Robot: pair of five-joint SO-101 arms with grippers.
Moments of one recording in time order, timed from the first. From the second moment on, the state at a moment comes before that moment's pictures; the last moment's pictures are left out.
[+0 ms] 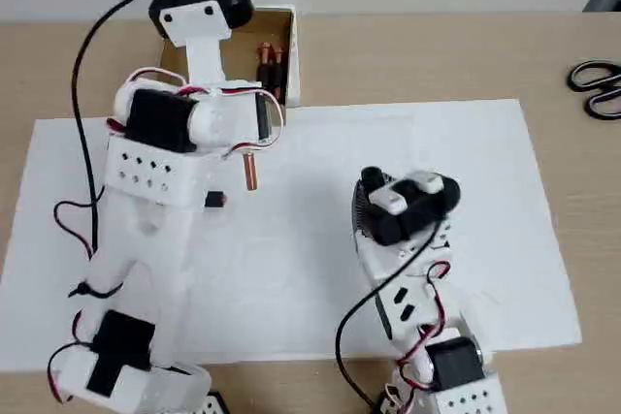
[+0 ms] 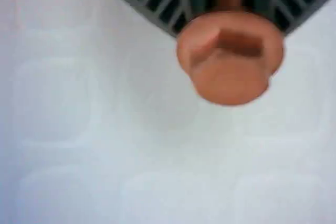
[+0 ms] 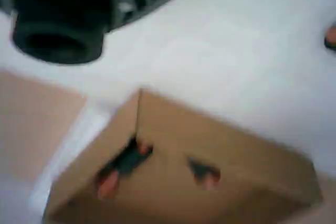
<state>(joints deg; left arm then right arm) 13.5 -3.2 -24.4 99.6 27.1 -18.9 -101.4 87.9 30.7 2.4</state>
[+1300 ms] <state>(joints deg) 24.1 -12.6 -23.6 79.3 32.1 -19.0 -103.2 92.3 12.6 2.2</state>
